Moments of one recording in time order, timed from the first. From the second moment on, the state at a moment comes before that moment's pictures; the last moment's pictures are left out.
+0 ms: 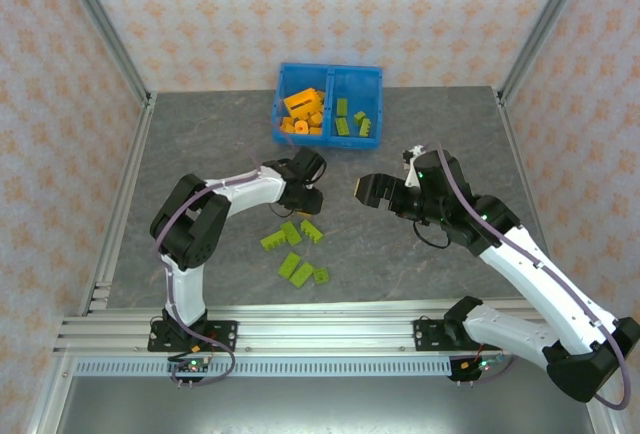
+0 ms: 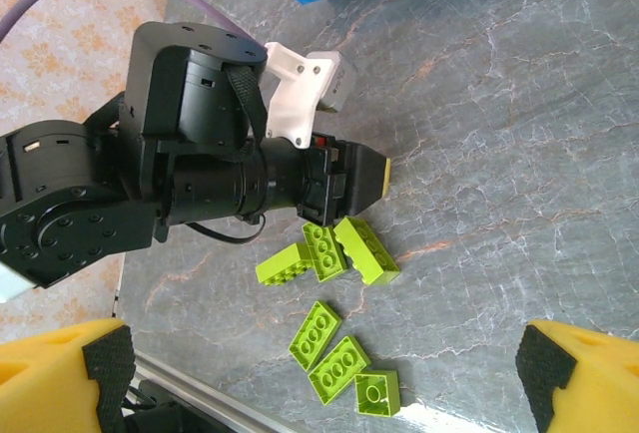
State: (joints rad) left arm -0.57 1.92 1.26 -0.55 -0.02 -0.39; right arm 0.62 0.97 1.07 -0.75 -0.14 0.78
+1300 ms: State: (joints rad) left arm -0.34 2.40 2.41 -0.74 -0.19 -0.35; right arm 0.63 0.88 1.07 -0.81 -0.11 0.79
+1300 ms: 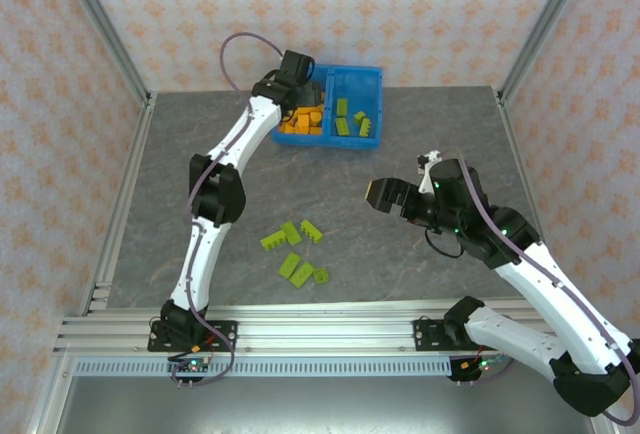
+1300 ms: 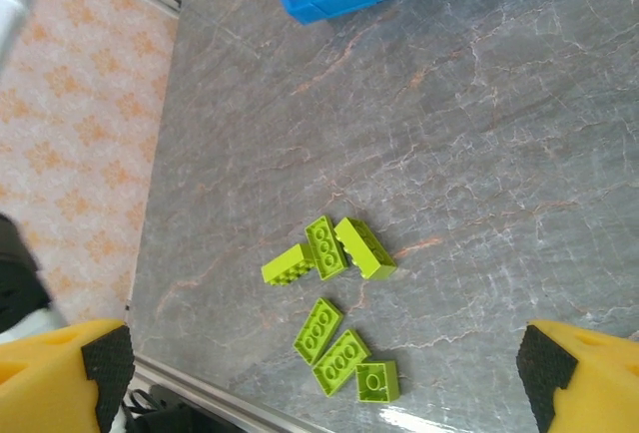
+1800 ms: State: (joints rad) left arm -0.35 1.25 1.48 -0.78 0.01 -0.22; right arm 0.91 1.43 1.21 -0.83 -0.04 0.35
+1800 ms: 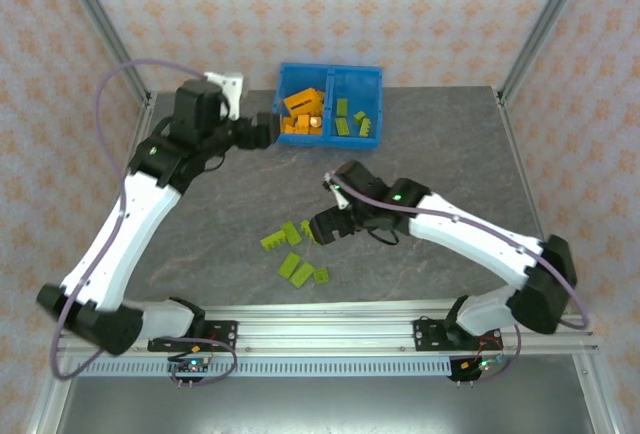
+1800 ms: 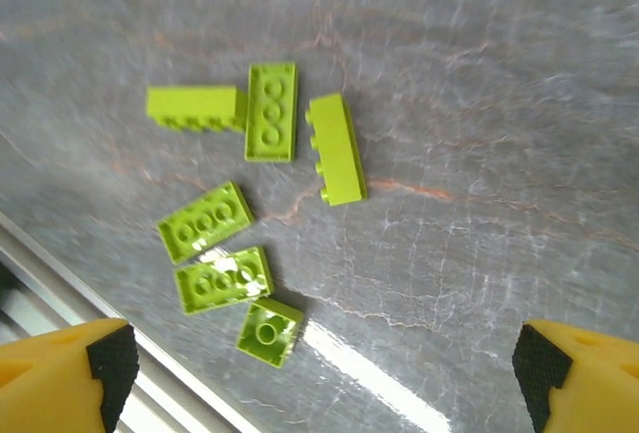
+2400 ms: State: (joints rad) left arm -0.35 0.95 1.10 -0.99 0.20 -0.03; right arm 0.92 1.98 1.40 -0.76 -0.02 0.15
